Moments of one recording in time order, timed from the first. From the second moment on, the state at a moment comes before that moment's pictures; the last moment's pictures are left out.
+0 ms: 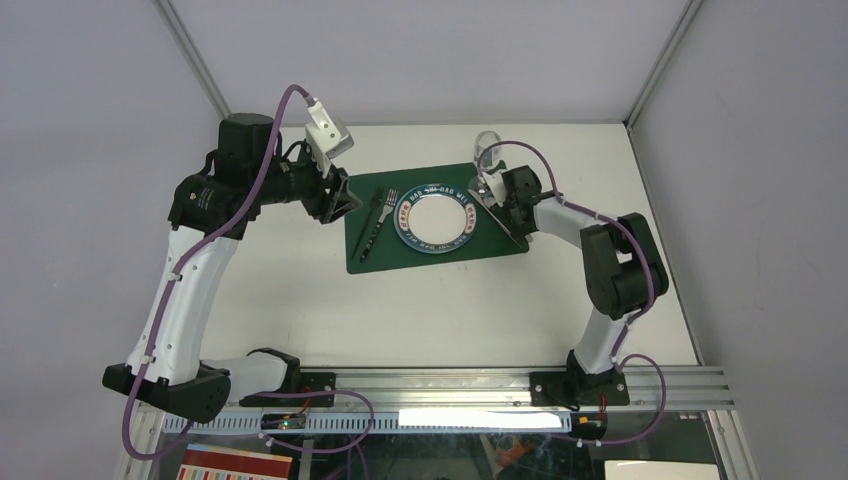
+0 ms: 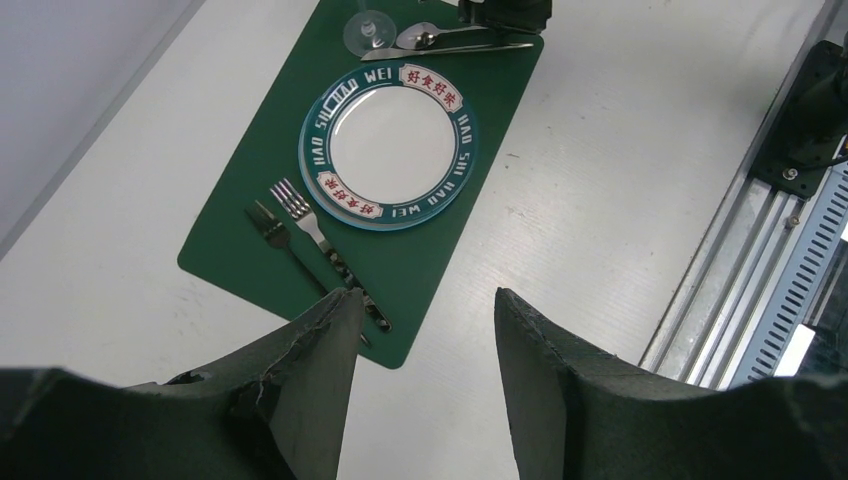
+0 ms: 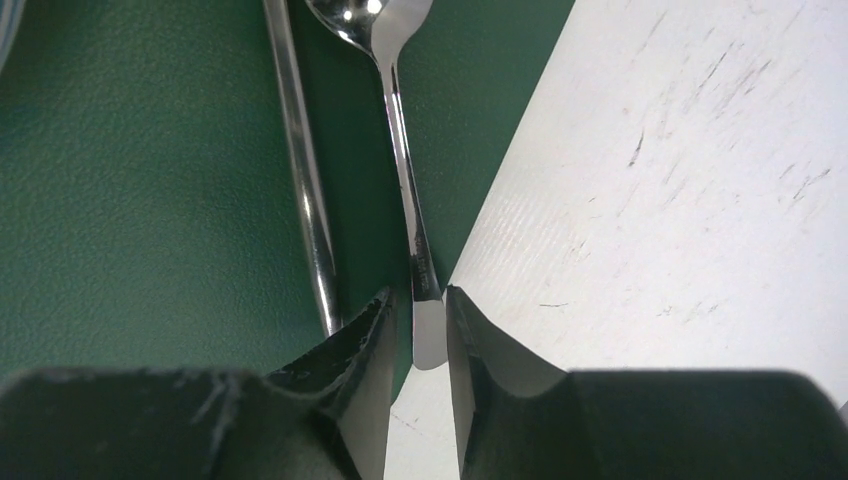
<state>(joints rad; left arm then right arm) -0.33 1.22 1.65 -1.01 0.58 0.40 0.34 1.79 1.08 -0.35 0.18 -0.34</state>
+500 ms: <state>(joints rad) -0.32 1.19 1.64 -1.00 0.58 0.40 0.32 1.80 1.11 -0.37 0.13 -0.34</state>
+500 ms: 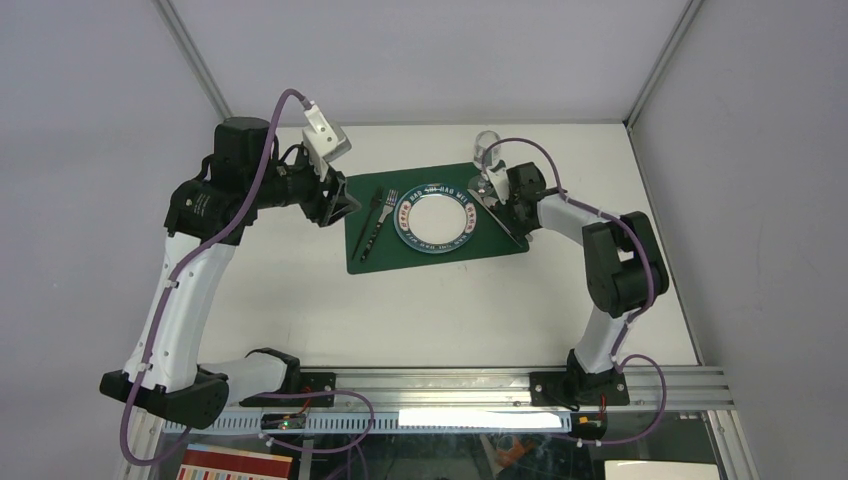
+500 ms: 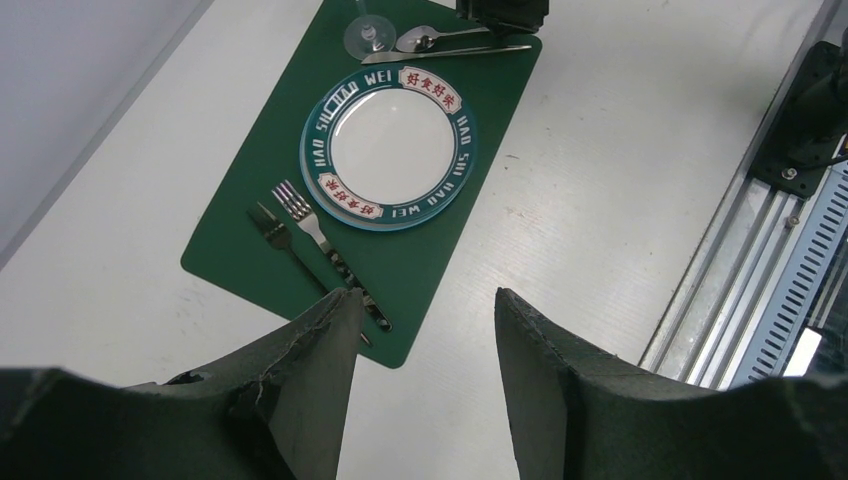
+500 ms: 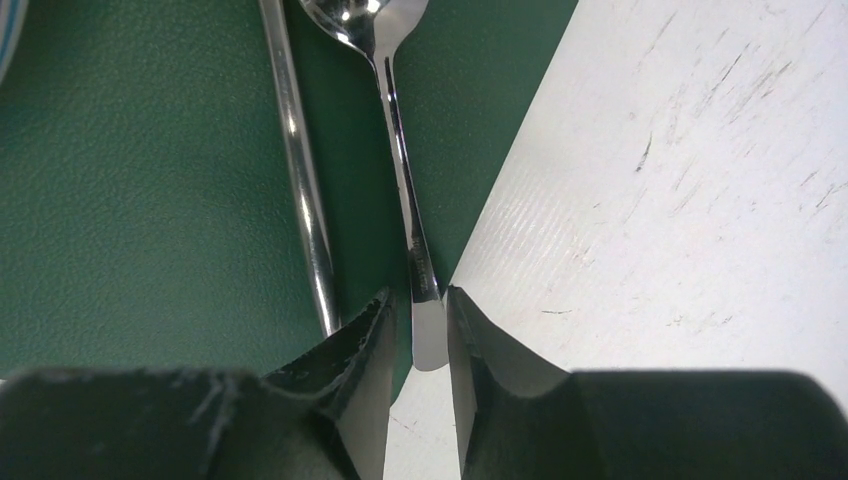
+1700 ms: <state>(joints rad) -0.31 1.19 1.64 -1.00 0.59 0.40 0.28 1.75 1.18 -0.37 0.01 -0.29</state>
